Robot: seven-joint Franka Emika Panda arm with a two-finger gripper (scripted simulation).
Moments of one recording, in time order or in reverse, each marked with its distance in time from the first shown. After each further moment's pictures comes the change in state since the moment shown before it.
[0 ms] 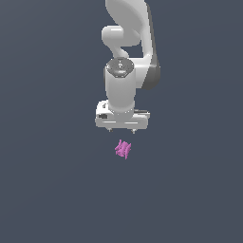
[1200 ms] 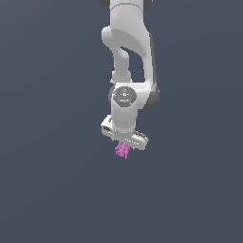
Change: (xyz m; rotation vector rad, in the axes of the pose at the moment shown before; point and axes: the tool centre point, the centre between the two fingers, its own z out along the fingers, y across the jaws) arm 0.022 -0.008 0.076 -0.014 0.009 0.372
